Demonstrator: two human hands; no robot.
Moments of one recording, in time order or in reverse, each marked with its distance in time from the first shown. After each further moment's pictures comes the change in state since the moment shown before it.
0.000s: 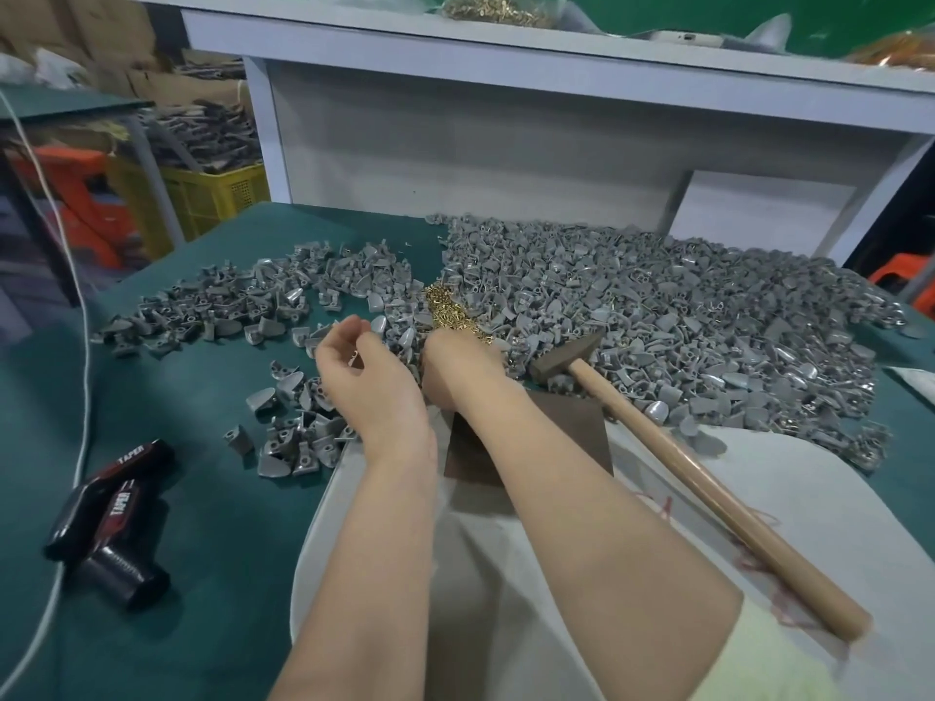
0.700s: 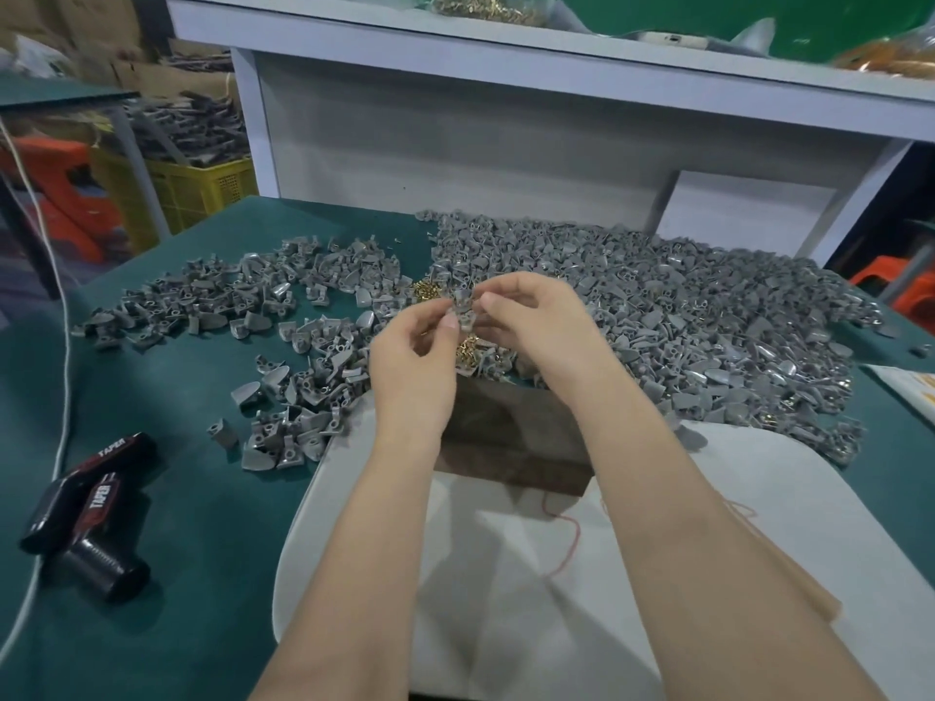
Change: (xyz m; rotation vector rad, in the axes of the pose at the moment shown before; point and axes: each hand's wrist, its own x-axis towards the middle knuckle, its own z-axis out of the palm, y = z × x) left_hand -0.013 -0.002 0.005 0.335 -0.554 0.178; right_hand -0.052 0.063 -0.037 1.196 0.296 -0.119
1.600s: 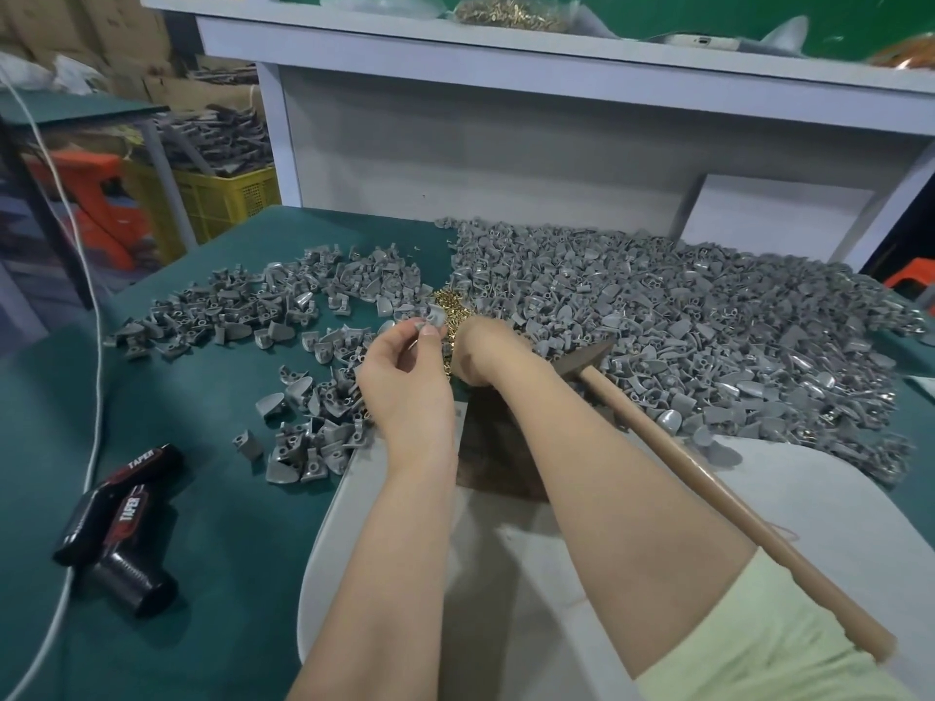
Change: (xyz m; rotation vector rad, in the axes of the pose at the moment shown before) left_hand 0.006 -0.006 -0.003 -0.257 0.320 -0.142; right_hand 0.078 0.040 0.062 -1.210 -0.257 0.225
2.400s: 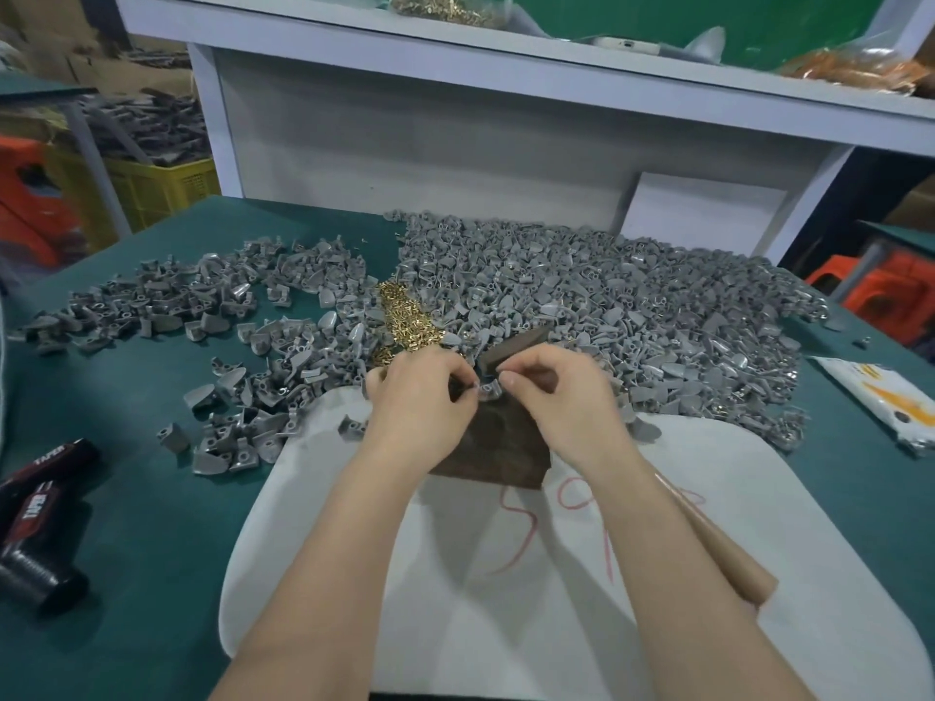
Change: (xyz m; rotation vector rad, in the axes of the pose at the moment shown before) left_hand -0.028 -0.005 0.008 1.127 -0.635 0.420; right_hand -0.128 0.103 0.013 0.845 0.502 -0.151
